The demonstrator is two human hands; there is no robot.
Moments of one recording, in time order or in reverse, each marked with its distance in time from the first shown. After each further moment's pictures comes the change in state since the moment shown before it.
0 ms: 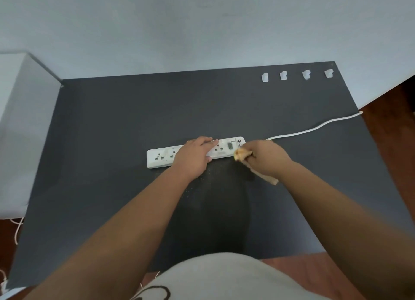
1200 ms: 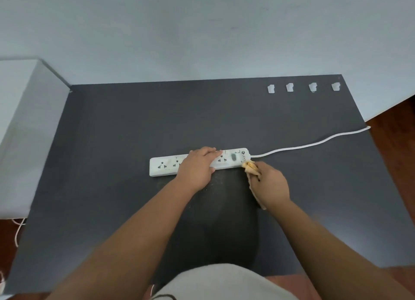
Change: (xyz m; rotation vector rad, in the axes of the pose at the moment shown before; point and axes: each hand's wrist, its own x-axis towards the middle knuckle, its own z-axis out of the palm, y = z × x) left_hand -0.004 0.005 -0.002 -0.086 0.004 -0.071; right_hand -0.019 0.003 0.050 0.204 0.316 0.168
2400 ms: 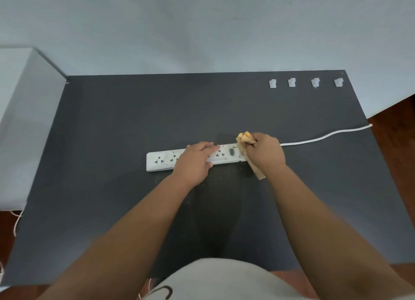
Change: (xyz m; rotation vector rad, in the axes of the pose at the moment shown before) left_hand 0.000 -0.007 0.004 -0.051 0.030 0.009; right_hand 0.065 -0.030 -0.018 -0.055 -0.064 0.086
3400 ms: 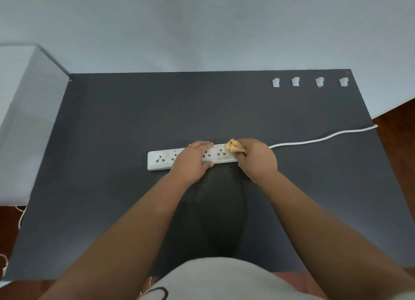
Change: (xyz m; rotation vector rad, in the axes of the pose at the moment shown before) left_hand 0.003 -0.012 -0.001 -0.054 0.043 -0.023; right_hand -0.012 -0.001 0.025 -0.026 0.026 -0.251
